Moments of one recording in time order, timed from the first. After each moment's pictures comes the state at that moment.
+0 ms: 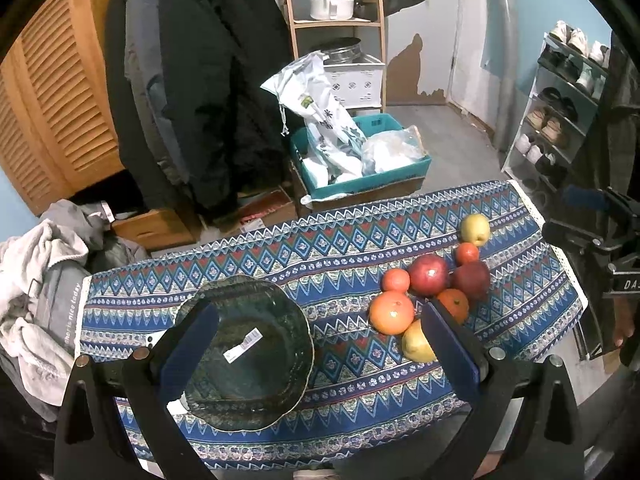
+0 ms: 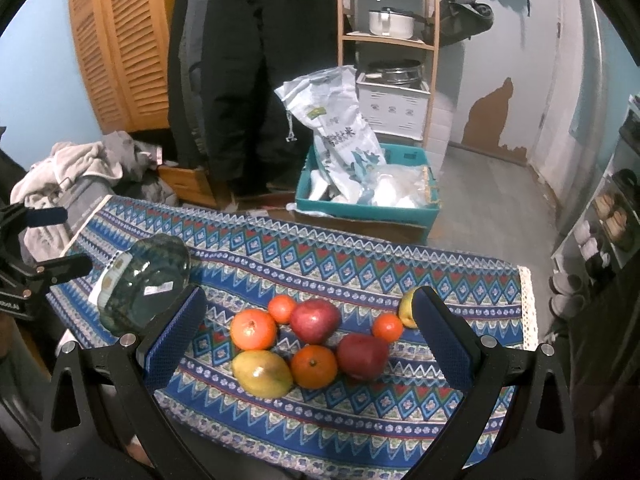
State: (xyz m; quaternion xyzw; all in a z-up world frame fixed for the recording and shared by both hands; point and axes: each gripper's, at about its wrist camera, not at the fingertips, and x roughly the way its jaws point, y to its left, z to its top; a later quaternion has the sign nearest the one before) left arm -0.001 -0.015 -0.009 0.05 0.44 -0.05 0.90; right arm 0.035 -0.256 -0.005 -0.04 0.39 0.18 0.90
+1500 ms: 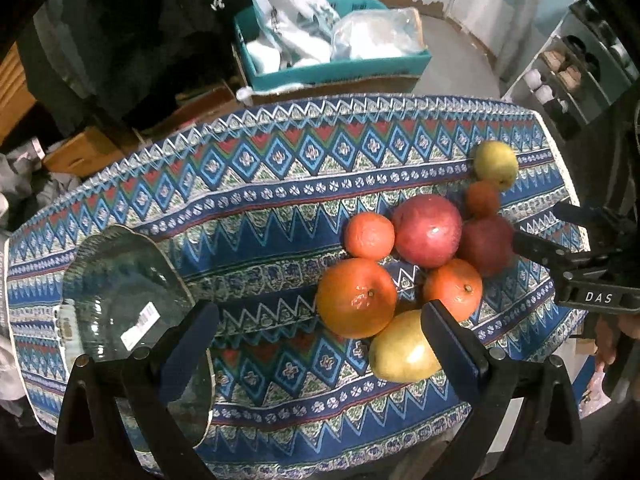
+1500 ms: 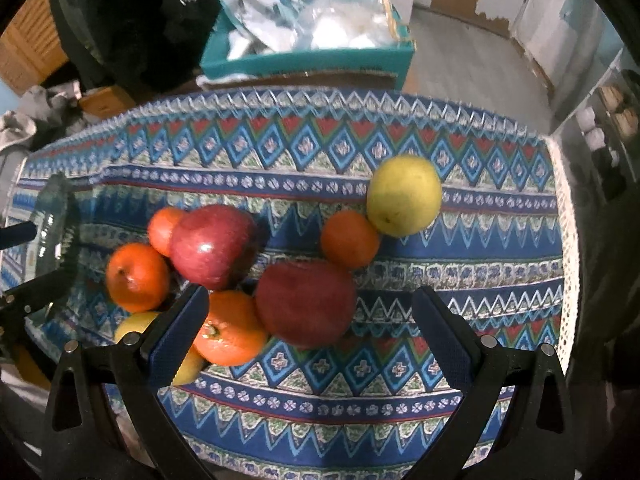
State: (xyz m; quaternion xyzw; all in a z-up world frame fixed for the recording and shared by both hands) left arm 0.107 -0.076 -0.151 0.02 0.61 -0.09 0.79; right arm 0.130 -0.287 -0.165 -0.01 0.61 0.10 0.79
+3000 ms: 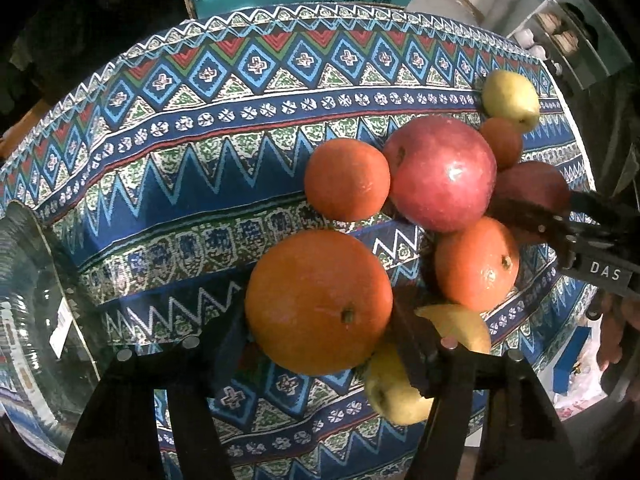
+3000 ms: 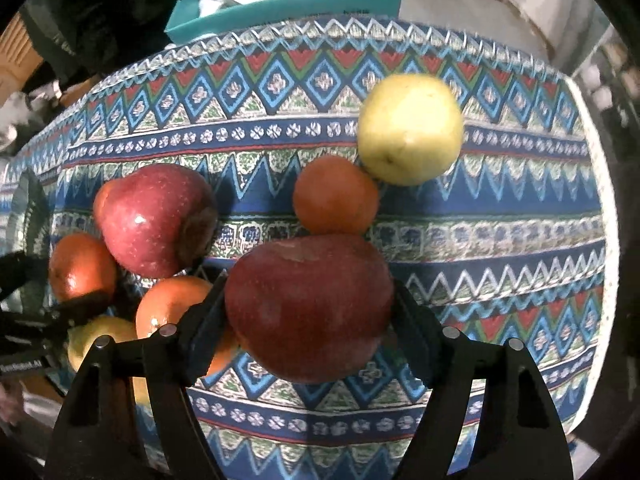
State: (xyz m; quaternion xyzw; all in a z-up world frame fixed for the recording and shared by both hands) left arm 0.110 -0.113 -0.248 0.02 0.67 -0.14 0.73; right arm 0.137 -0.299 -0.234 0.01 0.64 0.08 0.77
